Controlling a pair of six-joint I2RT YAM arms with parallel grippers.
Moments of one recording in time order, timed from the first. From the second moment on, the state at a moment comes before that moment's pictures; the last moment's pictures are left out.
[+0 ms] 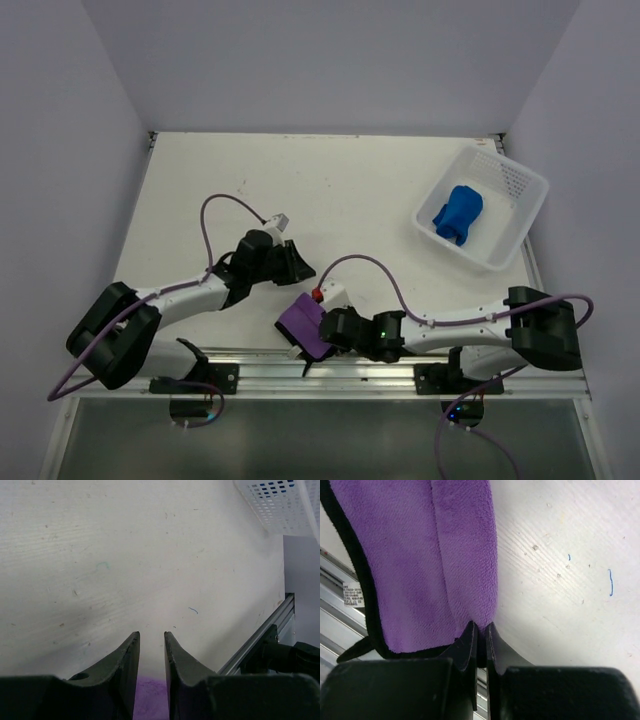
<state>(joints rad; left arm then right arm) -0.62 1.34 0.51 0.24 0.24 -0.78 1.40 1.36 0.66 -0.27 0.47 0.63</state>
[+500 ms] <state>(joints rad) -0.62 1.36 0.57 0.20 0.30 -0.77 1.58 1.67 0.92 -0.52 0.80 0.61</state>
